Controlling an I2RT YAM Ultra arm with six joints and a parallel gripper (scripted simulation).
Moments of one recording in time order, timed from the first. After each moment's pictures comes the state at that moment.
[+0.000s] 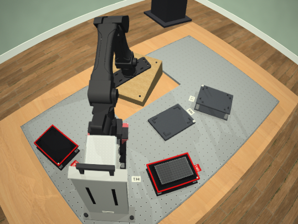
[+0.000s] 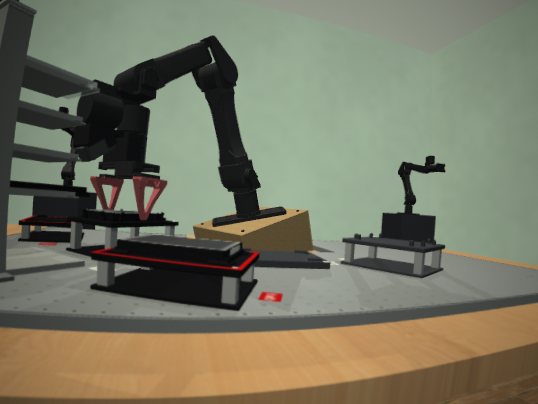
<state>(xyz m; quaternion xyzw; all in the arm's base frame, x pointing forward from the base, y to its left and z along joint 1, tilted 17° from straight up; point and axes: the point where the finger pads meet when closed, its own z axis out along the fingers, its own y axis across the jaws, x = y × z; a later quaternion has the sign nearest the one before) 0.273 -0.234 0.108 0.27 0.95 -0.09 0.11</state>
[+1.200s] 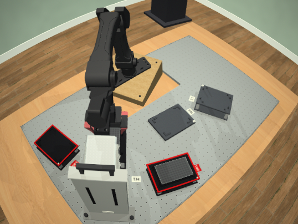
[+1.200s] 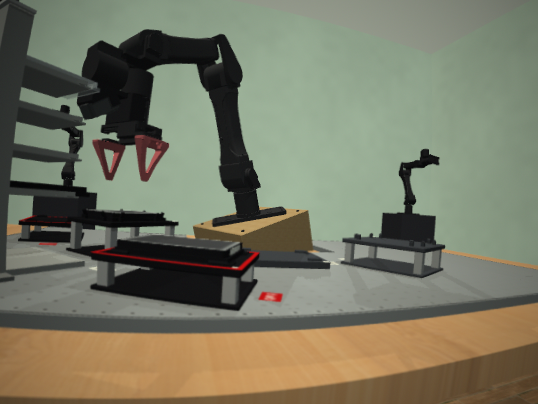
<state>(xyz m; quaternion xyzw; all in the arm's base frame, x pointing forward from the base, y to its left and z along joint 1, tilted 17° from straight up) 0.265 -0.220 0.175 0.27 0.95 -0.10 0.12</state>
